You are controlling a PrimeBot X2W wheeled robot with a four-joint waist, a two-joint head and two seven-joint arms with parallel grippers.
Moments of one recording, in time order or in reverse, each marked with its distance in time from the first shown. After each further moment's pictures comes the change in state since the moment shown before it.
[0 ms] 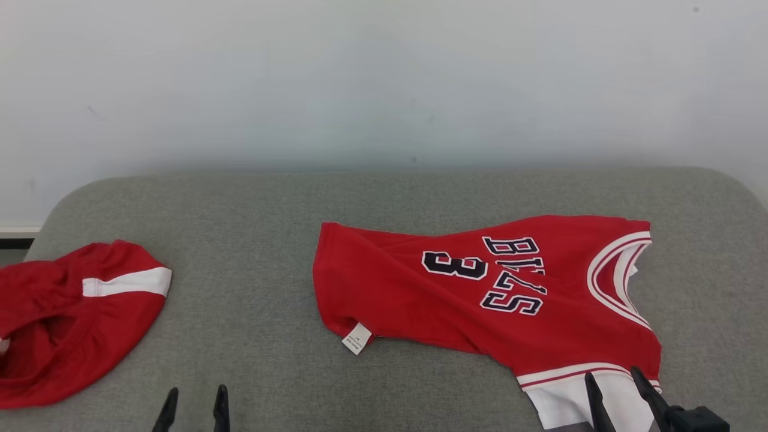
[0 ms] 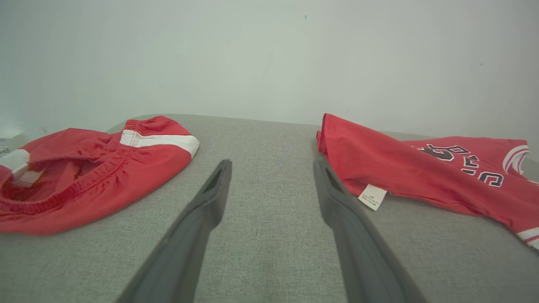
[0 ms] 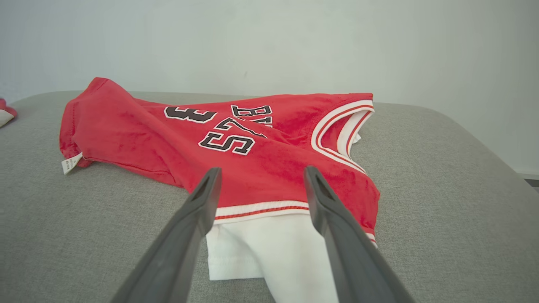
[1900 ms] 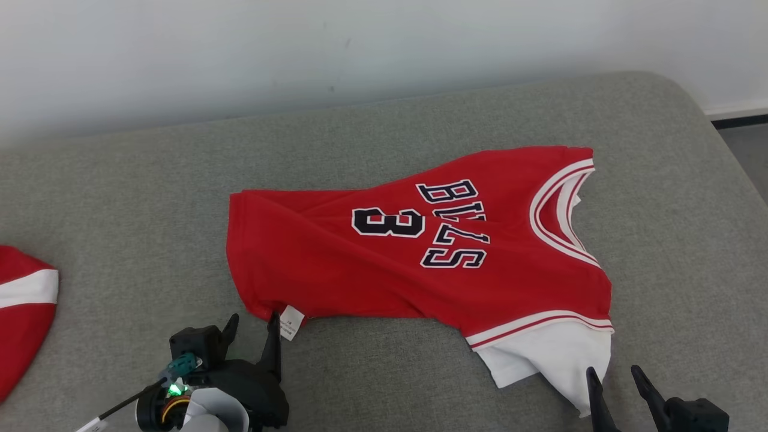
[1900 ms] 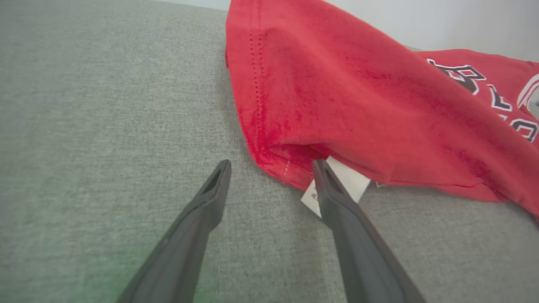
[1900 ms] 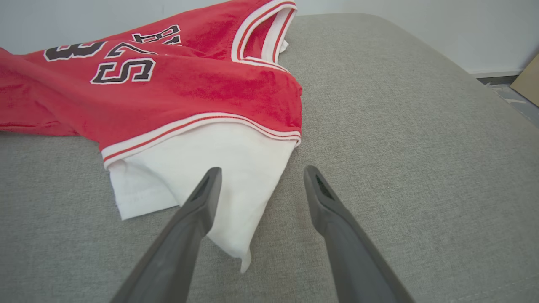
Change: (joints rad) left arm -0.510 -0.038 -0.151 0.616 -0.146 0.021 0.084; right arm -0.016 0.077 -0.069 0.029 -0.001 0.000 0.036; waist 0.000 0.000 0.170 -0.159
